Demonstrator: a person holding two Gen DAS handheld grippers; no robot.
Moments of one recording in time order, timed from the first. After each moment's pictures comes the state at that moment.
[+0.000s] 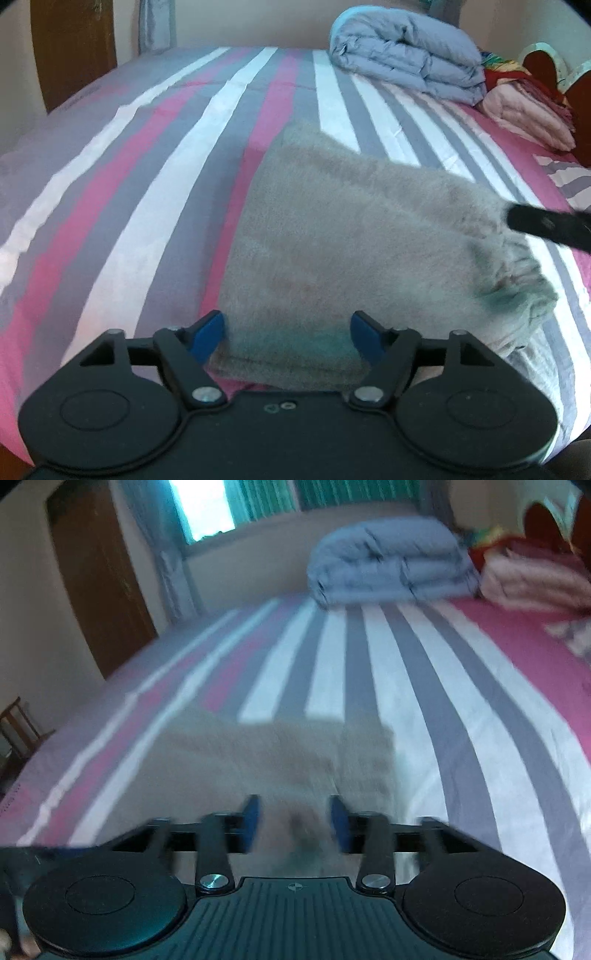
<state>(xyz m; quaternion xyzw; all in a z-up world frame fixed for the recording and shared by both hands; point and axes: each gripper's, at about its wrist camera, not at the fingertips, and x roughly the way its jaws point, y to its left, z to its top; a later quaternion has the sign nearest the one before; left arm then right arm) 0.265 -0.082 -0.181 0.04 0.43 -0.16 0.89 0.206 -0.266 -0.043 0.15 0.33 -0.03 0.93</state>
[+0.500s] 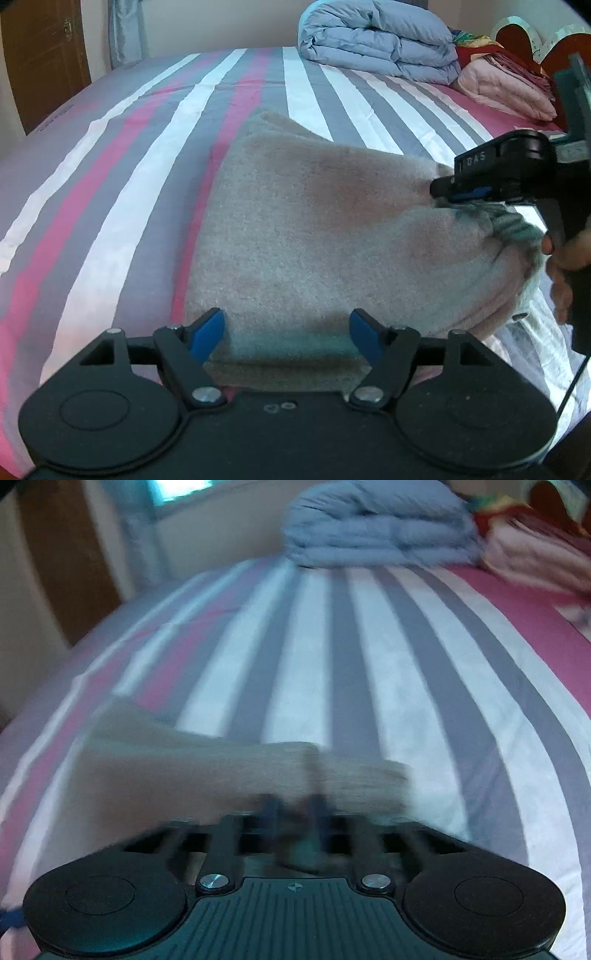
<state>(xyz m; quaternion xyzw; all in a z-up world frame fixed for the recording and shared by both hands) 0.261 -0.100 -0.197 0.08 0.43 -0.19 0.88 0.306 -0.319 -0.109 0.22 0.40 -0.07 0.89</state>
